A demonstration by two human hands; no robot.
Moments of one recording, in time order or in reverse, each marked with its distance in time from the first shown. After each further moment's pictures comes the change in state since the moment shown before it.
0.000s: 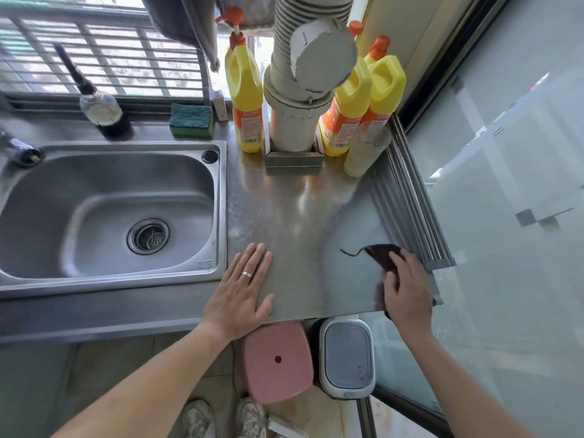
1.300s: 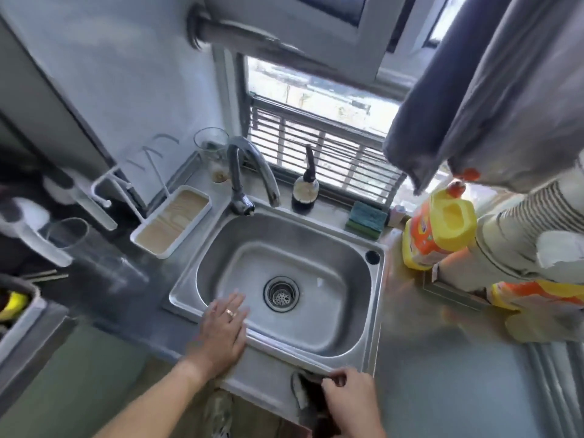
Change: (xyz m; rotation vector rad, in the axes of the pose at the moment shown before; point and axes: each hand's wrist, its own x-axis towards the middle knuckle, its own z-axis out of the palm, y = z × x) left_hand -0.145 -0.252 -0.100 0.074 0.163 -0.489; right_hand -0.068 -0.394 0.041 0.169 -0.881 0.253
